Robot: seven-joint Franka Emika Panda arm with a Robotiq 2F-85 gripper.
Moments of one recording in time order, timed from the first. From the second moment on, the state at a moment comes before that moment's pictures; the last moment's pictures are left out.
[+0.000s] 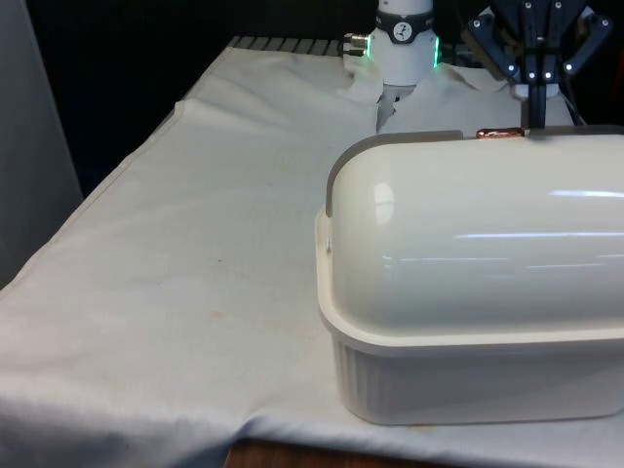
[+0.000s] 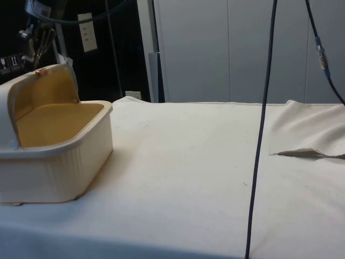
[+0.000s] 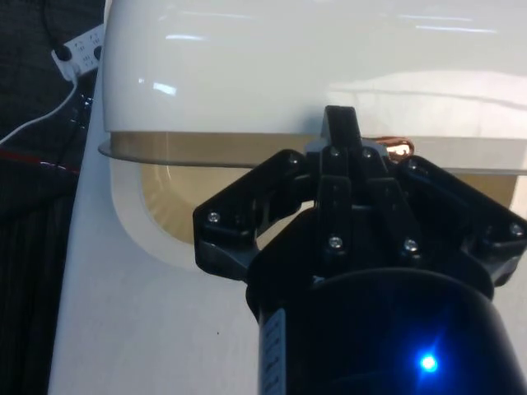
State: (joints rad) arm 0.25 0.45 -0.08 -1.64 0.01 2.63 -0.02
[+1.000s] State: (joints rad) arm 0.24 0.50 -0.09 -1.57 0.01 2.61 -0.02
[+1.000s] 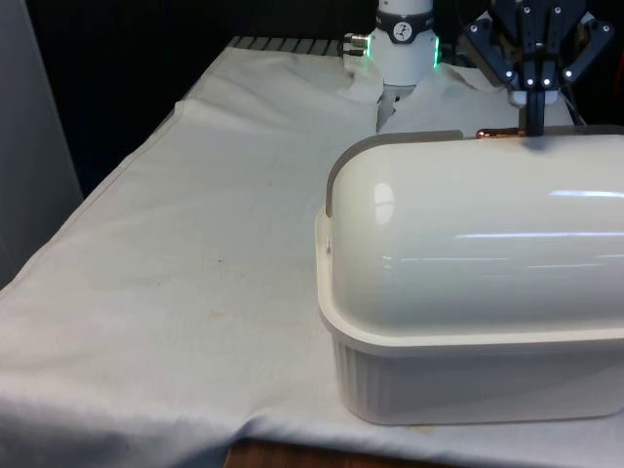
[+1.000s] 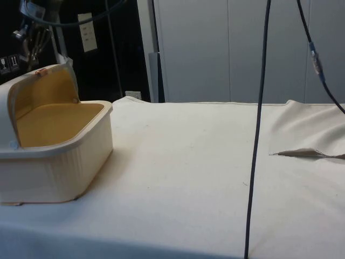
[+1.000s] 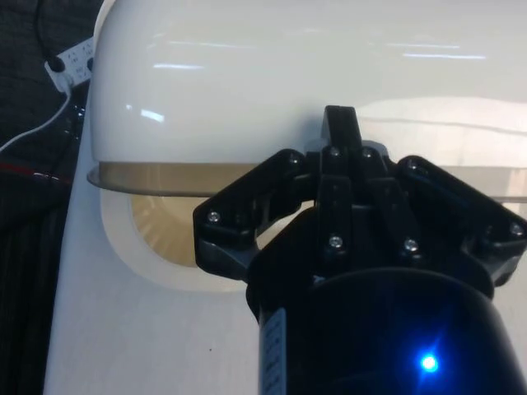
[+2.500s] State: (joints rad) arm 0.25 0.39 -0.09 -1.74 0.01 2.61 -0.02
